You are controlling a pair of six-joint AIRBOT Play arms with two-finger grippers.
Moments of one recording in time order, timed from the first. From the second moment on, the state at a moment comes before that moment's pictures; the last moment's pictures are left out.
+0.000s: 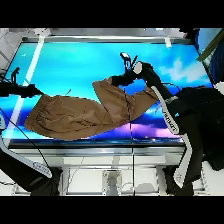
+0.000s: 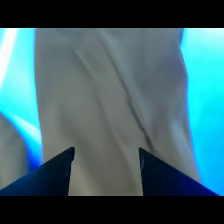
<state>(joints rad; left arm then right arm) 0.56 -1.93 1.72 0.86 -1.38 -0.93 0.34 -2.04 1.94 -1.14 1.03 1.50</state>
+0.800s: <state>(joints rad) 0.56 -1.81 1.72 0.87 -1.38 -0.94 0.34 -2.13 1.94 -1.23 1.08 1.40</state>
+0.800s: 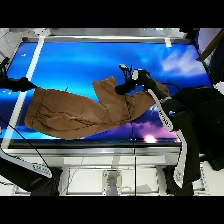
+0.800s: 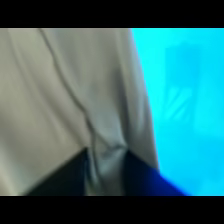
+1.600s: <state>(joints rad) 0.77 -1.55 1.72 0.87 -1.36 -1.07 0.17 -1.68 2.10 -1.30 1.44 1.41</state>
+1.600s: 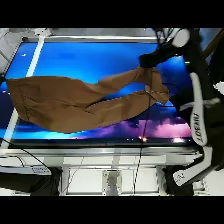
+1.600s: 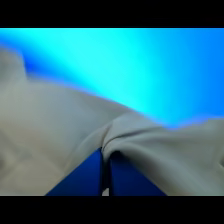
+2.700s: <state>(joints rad) 0.68 -1.64 1.72 1.03 -1.09 -1.30 0.07 -1.96 2.01 -1.32 1.40 1.50</state>
